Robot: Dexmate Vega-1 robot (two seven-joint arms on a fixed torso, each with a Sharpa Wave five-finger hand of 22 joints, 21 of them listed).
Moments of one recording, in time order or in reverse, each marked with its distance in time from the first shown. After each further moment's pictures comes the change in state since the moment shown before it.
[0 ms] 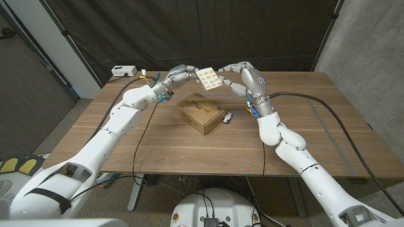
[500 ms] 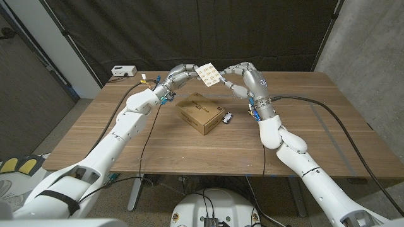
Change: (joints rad) left arm 0.012 -0.059 -0.012 0.051 -0.043 -0.066 0.002; left_hand 0.005 0.005 -0.022 0.014 -0.027 -0.004 0.004 -0.001 0.004 -0.003 -0.003 -0.012 0.003 -0.008 0.003 -0.004 0.029 -0.020 0.001 0.000 0.000; right arm -0.026 0.003 0.011 -0.009 -0.001 0.021 -0.031; right_hand 0.013 -0.013 -0.022 -0.006 0.018 0.048 -0.001 0.021 0.000 0.025 -0.004 0.008 0.032 0.010 0.000 0.041 0.047 -0.031 0.005 0.012 0.000
